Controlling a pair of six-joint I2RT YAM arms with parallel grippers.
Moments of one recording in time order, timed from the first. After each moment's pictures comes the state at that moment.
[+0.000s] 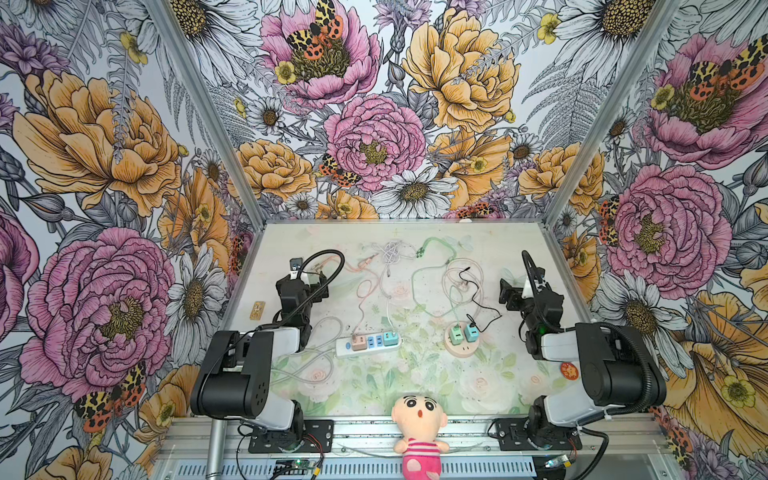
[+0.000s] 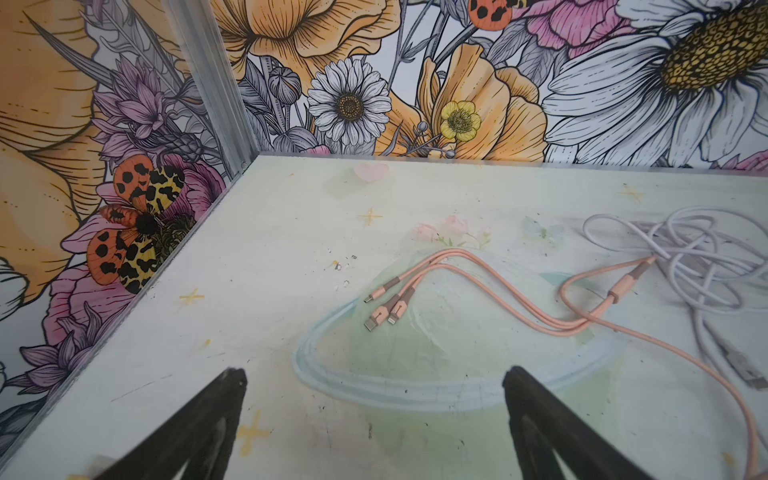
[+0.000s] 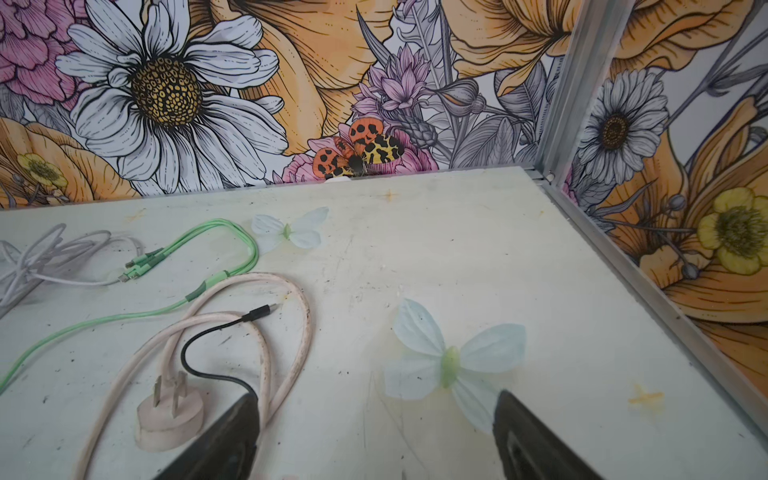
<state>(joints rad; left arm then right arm) -0.04 1.50 0.42 0.81 -0.17 -0.02 -0.11 1.54 0.33 0.94 -0.13 0.05</state>
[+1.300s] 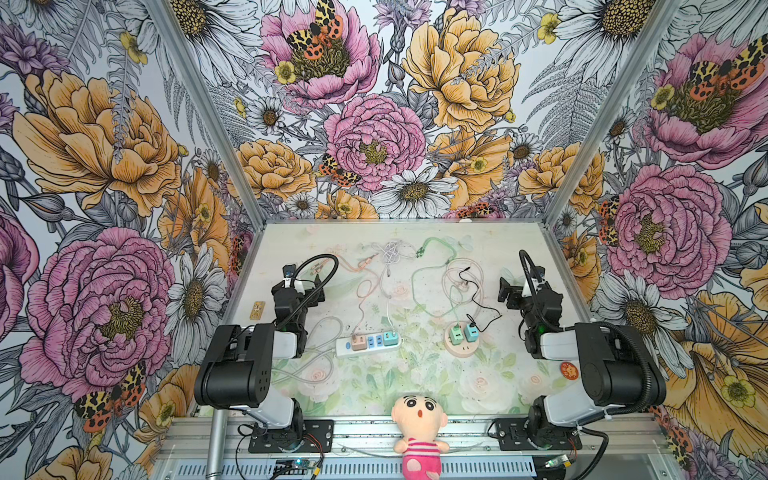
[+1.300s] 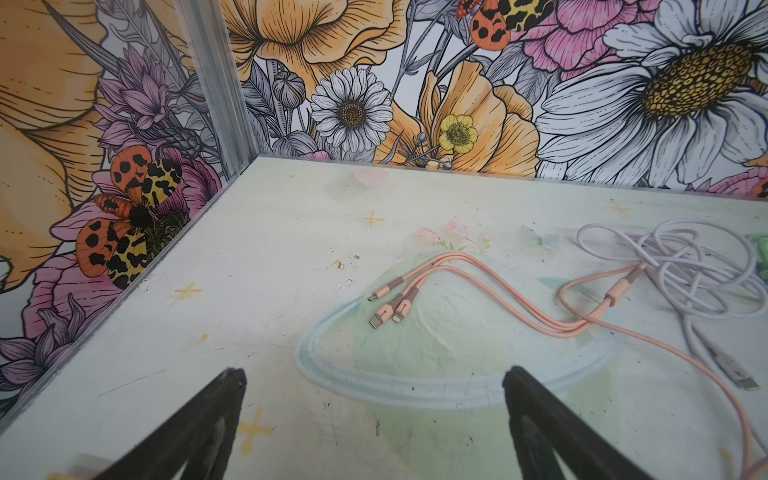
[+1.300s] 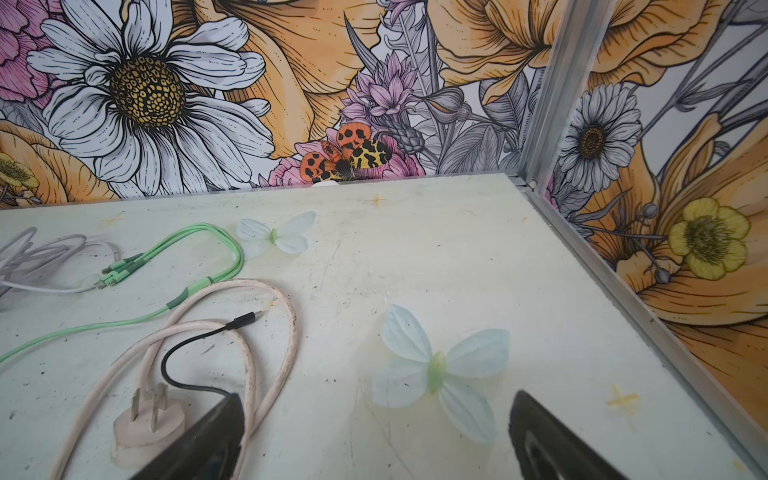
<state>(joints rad) 0.02 1.55 0.37 0.96 -0.09 -0.05 -0.10 1.54 0.34 0.94 -0.08 0.04</state>
